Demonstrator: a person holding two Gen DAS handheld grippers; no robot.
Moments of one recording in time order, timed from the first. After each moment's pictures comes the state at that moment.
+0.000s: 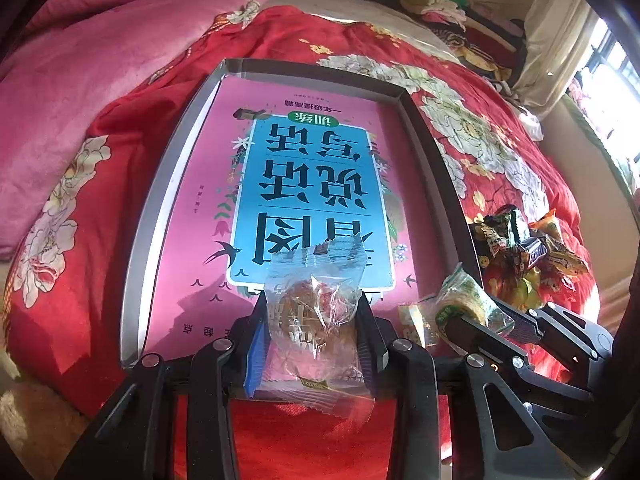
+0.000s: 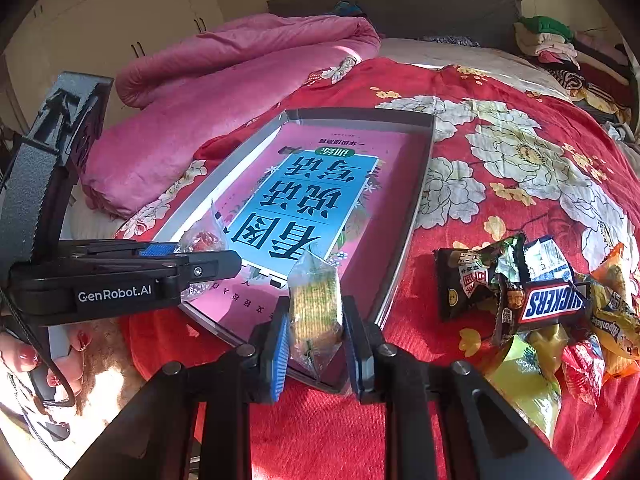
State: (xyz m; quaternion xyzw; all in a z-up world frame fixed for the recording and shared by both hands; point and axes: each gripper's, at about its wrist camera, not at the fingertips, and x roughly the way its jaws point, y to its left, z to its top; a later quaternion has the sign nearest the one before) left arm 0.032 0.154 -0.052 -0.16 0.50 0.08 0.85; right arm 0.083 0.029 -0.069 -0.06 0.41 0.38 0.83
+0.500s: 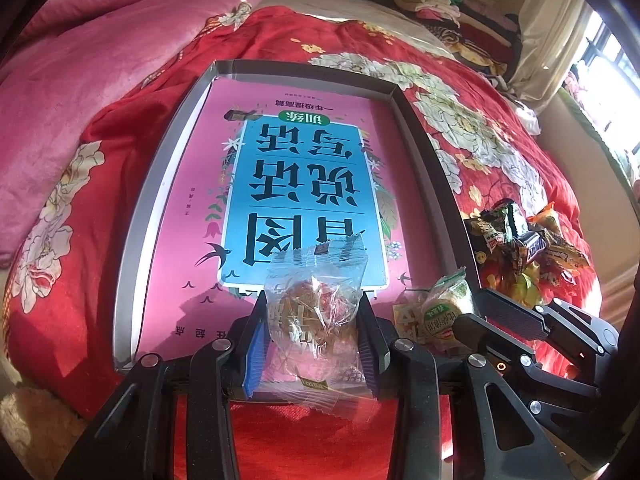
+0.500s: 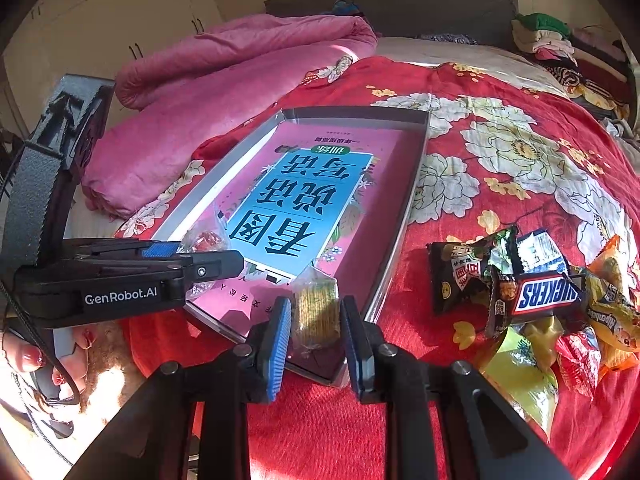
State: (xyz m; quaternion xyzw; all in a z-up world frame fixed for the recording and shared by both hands) left arm 0.034 0.148 -0.052 -0.15 0.50 0.08 0.85; right arm 0.082 0.021 -0.067 -0.05 0.41 0.37 0.83
